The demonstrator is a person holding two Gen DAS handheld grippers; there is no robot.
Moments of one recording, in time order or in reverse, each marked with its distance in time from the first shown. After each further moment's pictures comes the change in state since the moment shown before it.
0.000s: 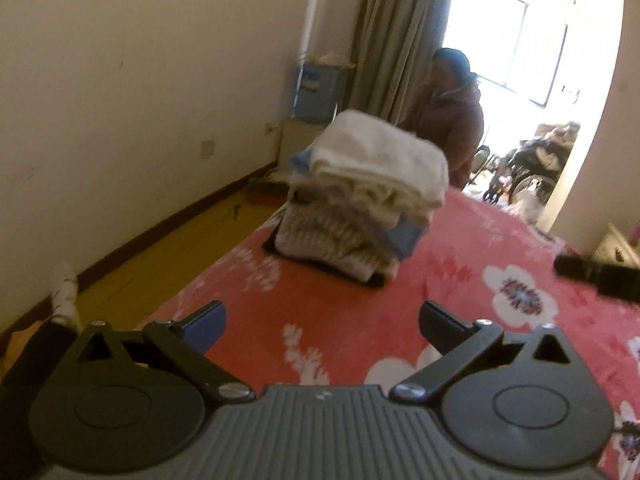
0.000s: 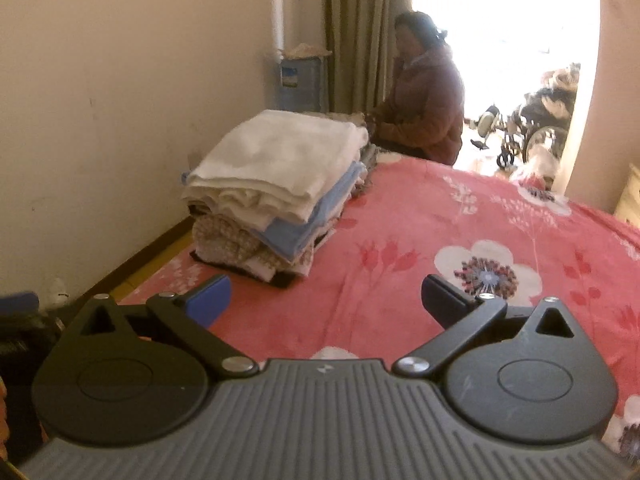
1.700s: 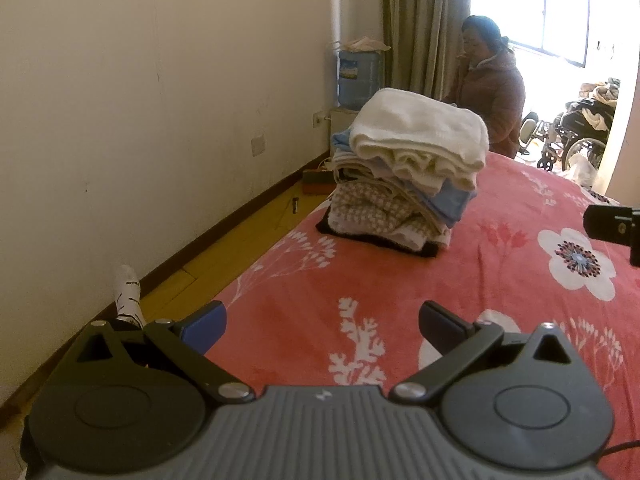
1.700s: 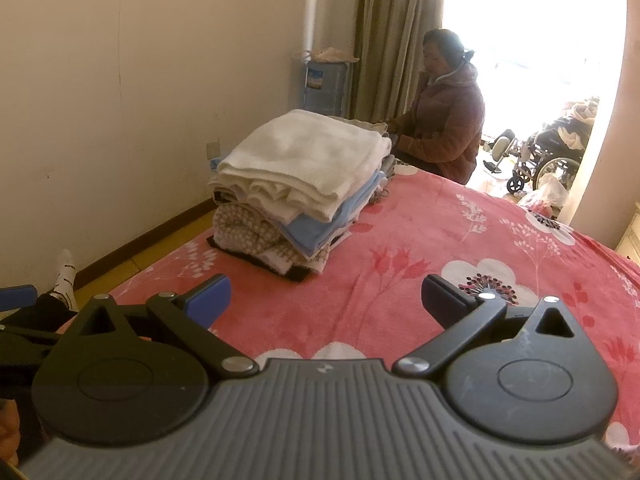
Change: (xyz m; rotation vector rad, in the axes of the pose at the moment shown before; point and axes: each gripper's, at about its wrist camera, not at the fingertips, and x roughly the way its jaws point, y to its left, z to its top) left arm -0.014 -0.022 -0.023 0.087 0.021 0.207; right arm -0.027 0.022 -0.012 -0.093 0.006 0.031
